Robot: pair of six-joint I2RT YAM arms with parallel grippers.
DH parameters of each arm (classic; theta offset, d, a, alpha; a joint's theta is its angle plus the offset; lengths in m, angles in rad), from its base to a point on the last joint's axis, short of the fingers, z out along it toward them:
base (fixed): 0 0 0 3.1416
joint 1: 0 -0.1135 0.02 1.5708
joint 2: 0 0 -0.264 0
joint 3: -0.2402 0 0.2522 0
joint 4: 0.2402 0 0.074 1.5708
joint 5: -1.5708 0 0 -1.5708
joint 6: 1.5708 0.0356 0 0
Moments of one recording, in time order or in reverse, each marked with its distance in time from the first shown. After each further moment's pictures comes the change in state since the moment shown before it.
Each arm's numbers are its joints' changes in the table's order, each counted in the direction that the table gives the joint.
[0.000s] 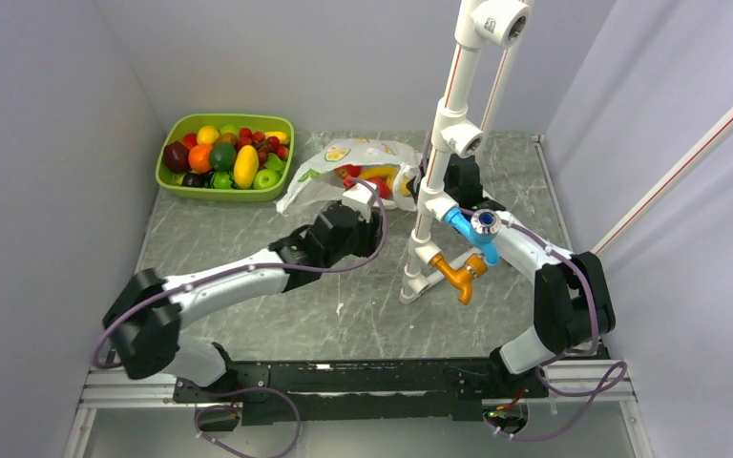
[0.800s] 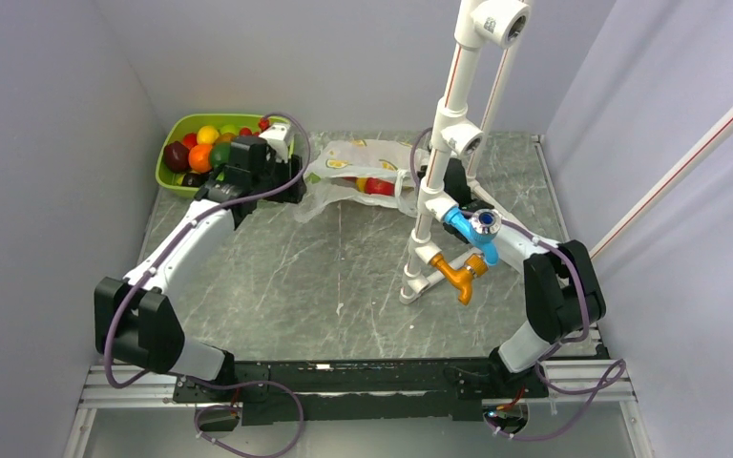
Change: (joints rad) left arm -0.594 0.053 -0.201 0.315 -0.272 0.220; right arm -0.043 0.071 -0.009 0.058 -0.290 -0.024
